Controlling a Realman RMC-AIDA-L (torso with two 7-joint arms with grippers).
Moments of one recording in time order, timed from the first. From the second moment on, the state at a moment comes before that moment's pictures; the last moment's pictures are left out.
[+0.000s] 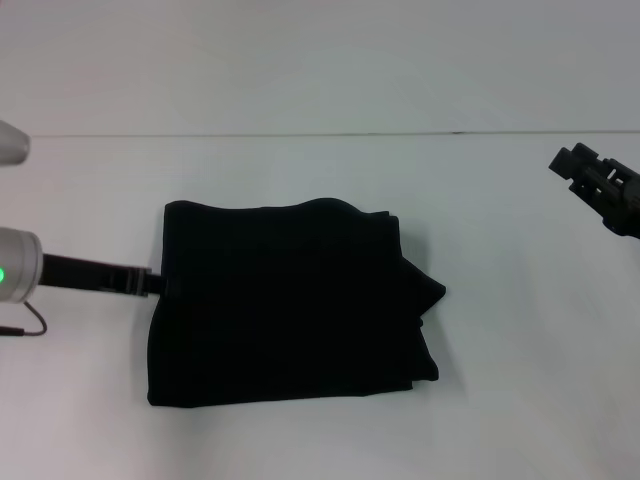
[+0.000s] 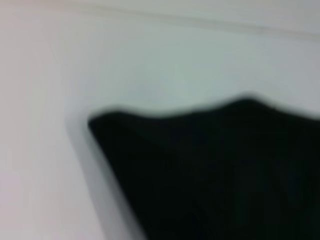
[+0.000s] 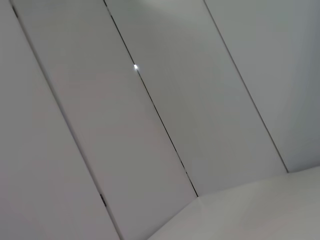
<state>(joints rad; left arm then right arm) -0.60 -2.00 0.83 0.76 2.32 1.29 -2.25 0.44 2.08 -0.57 -0.42 -1.49 -1.45 1.26</state>
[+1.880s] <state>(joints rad) -0.49 -2.05 0.63 0.46 1.98 1.79 -1.29 0.60 2.06 -0.77 -0.65 -1.96 -1.75 1.49</state>
